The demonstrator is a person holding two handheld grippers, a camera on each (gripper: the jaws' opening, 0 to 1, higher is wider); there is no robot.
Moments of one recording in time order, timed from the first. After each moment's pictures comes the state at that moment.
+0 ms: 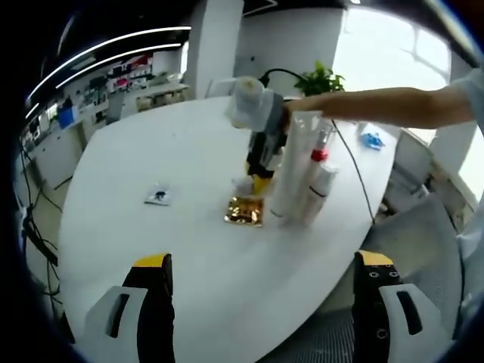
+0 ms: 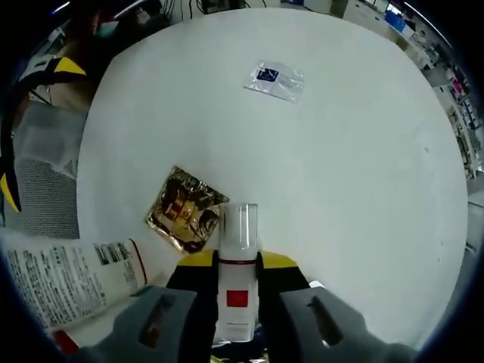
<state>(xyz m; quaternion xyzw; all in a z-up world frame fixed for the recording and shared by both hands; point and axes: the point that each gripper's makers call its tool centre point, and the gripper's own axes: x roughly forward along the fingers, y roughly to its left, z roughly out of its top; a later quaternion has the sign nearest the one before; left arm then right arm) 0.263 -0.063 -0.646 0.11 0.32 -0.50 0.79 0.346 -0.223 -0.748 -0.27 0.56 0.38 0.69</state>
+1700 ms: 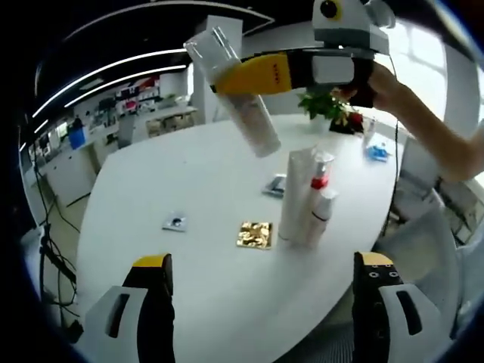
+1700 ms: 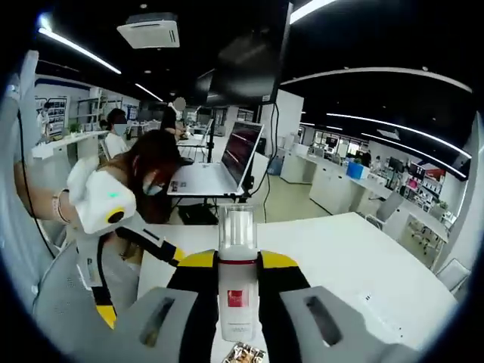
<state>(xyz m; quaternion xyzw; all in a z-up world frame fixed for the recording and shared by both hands) 0.270 -0.063 -0.610 0.11 0.25 -0.49 0.83 0.328 -0.083 -0.497 -0.15 0.09 0.41 0.89</state>
